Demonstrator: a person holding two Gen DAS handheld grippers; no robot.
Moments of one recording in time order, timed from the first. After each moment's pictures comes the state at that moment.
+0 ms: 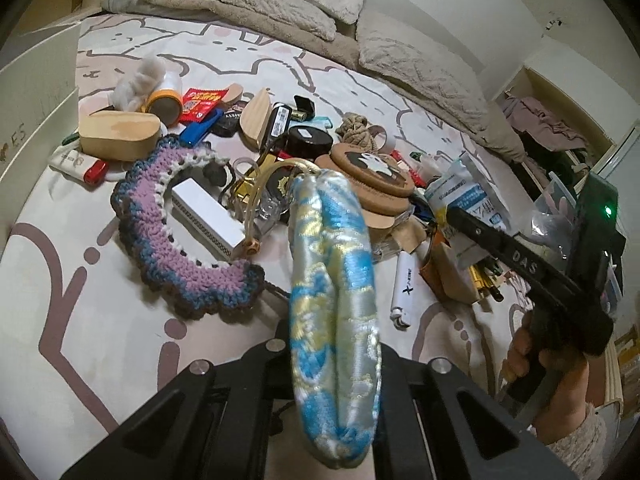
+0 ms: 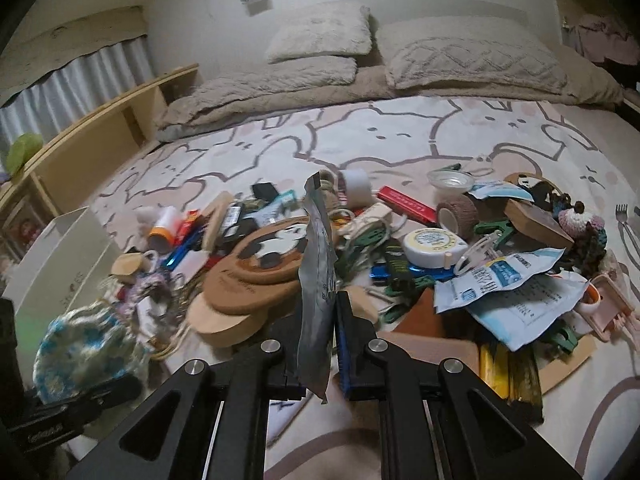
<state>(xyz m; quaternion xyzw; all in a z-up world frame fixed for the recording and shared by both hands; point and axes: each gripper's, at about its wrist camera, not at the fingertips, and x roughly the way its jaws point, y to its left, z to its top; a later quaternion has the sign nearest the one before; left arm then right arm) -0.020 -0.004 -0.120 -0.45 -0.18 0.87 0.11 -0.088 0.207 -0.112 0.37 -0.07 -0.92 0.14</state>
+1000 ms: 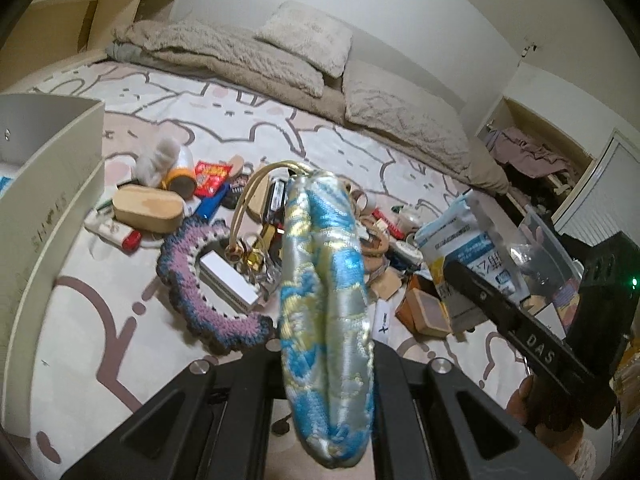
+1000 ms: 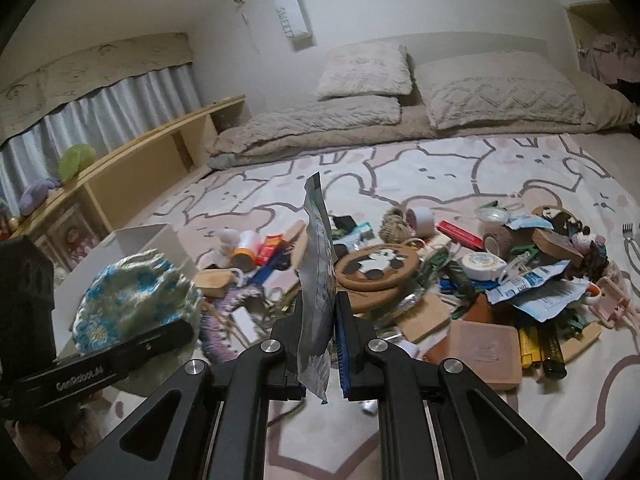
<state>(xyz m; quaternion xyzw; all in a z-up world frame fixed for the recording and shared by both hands) 0.002 -0.030 -0.060 -0.36 -0.18 0.91 0.11 -0.026 0.171 -0.062 0.30 -0.09 -0.93 0.19</state>
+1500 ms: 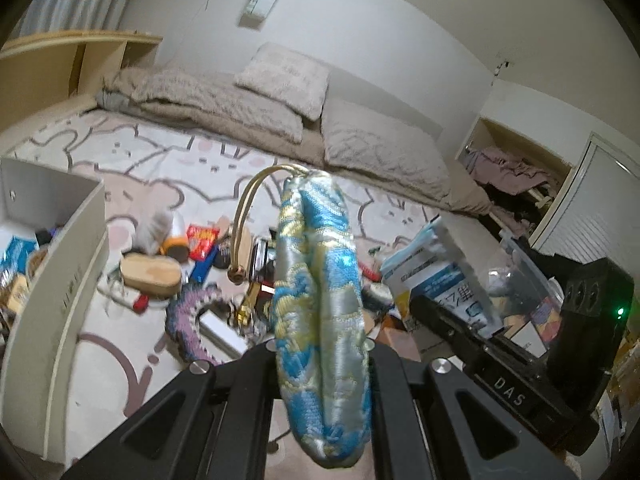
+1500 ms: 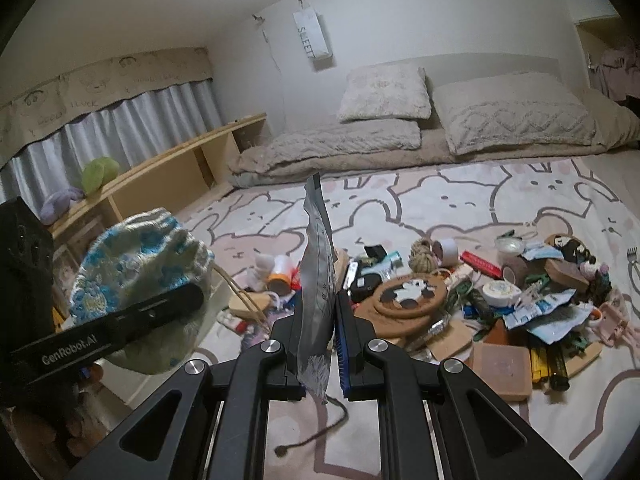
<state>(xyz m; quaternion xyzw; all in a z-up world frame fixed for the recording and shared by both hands) 0.014 -0.036 0.005 -0.29 -0.16 0.93 0.13 -0.014 0.156 -0.020 0.27 -0.10 -0.93 0.21</state>
